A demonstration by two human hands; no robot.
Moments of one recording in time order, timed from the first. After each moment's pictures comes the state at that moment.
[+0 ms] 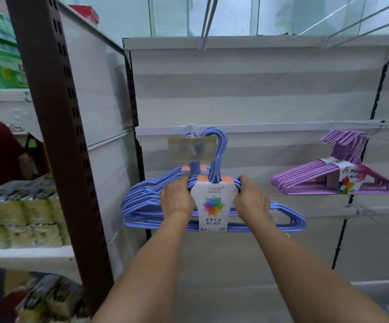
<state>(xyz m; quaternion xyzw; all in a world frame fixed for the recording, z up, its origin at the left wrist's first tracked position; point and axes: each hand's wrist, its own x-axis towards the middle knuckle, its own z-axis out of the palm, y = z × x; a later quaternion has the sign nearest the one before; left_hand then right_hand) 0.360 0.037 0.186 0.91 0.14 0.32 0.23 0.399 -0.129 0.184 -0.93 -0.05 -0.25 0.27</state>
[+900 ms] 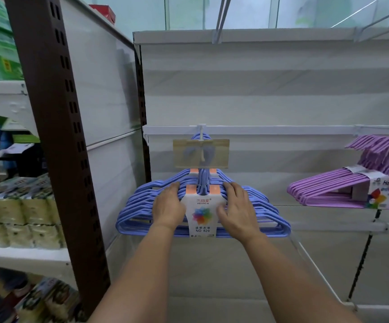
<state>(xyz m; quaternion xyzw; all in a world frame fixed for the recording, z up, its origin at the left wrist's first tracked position) 0.384 0.082 0.165 0.91 0.19 0.25 0.27 0.429 -0.096 0.149 -0.91 -0.24 -0.21 0.26</state>
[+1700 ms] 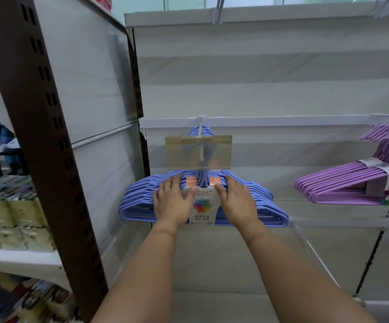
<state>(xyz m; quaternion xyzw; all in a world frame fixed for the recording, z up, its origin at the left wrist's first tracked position) 0.410 0.082 0.151 0.91 0.17 0.29 0.23 0.461 -0.075 0.158 -0.92 -0.18 -0.18 0.29</state>
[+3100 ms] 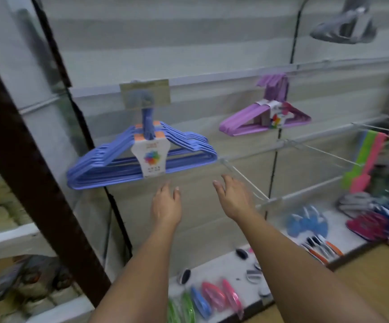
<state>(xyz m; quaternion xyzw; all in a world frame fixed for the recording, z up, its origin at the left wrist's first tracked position) 0.291 -0.011 0.074 0.92 0.09 0.17 0.35 0.275 -0.182 0.092 -0.96 0.01 -0.14 0.26</state>
